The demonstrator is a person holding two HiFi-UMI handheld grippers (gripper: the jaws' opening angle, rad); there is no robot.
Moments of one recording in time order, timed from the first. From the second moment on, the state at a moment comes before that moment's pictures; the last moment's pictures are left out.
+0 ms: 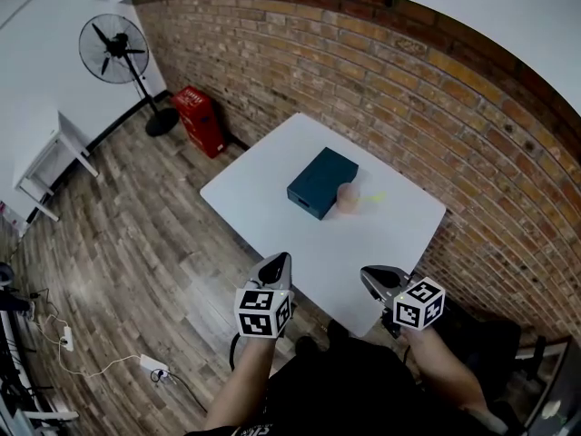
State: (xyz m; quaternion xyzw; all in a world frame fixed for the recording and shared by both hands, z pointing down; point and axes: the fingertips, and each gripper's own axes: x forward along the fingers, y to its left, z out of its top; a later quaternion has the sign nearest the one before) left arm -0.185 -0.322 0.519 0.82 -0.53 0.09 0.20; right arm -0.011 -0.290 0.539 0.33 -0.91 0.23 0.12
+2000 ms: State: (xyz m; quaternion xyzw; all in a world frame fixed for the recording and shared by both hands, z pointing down) left arm -0.076 -0.486 0.588 0.84 -0.46 0.16 0.25; right arm 0.047 -0.505 0.629 0.35 -0.90 0.25 0.10
